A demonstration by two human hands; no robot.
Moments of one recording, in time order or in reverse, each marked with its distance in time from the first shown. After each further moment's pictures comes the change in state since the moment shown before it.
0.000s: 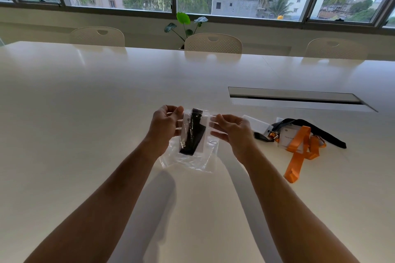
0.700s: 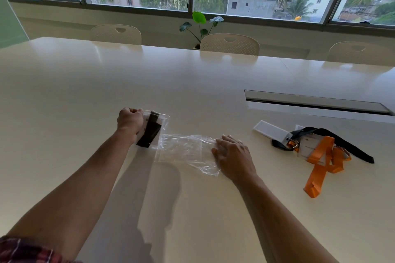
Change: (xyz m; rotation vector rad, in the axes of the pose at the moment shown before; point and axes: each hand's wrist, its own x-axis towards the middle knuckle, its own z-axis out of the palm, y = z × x) left_hand 0.073 -0.025 -0.127 0.437 0.601 -0.154; right_hand 0.007 0.073 0.011 -1.229 -0.008 -0.287
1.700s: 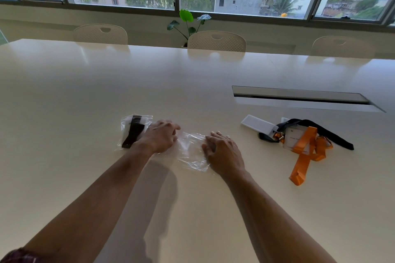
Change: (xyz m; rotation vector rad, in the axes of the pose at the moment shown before) left_hand -0.078 0.005 0.048 0.859 -0.513 0.875; right_hand -0.006 -0.005 -0.004 -0.001 -0.001 0.029
